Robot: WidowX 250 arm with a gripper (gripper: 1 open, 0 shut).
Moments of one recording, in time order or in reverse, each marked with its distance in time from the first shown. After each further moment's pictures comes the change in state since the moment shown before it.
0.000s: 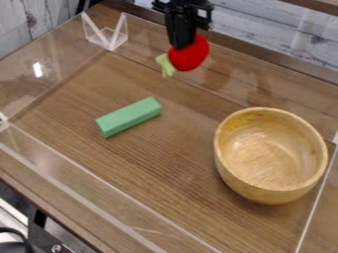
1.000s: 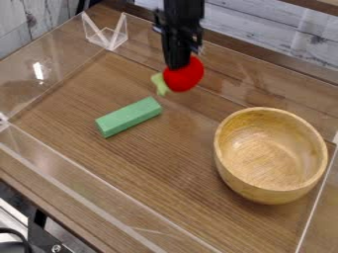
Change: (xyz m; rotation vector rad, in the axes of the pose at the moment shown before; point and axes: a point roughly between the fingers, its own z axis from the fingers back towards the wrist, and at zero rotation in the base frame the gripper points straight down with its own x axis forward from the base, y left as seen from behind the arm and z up) arm 0.006 -0.012 -0.044 -0.034 0.048 -0.191
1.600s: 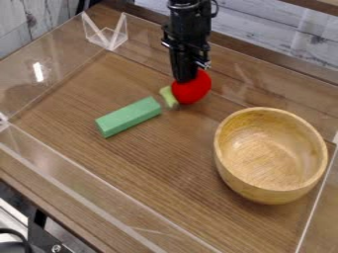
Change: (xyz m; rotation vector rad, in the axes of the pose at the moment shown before) arm 0.008 -0.003 -0.014 -0.008 -0.034 -0.018
